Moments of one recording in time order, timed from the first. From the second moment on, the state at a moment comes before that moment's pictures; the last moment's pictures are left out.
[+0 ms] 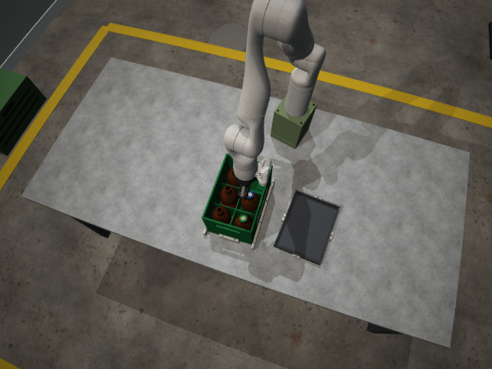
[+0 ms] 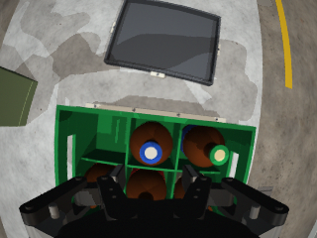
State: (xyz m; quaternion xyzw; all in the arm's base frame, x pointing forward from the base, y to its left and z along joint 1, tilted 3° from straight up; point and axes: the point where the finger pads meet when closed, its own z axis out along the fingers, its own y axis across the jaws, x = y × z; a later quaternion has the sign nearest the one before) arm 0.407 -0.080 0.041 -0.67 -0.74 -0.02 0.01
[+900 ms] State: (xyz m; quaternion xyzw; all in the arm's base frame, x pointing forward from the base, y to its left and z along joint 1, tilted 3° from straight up) arm 0.406 -0.069 0.036 -0.55 -0.83 -0.03 0.01
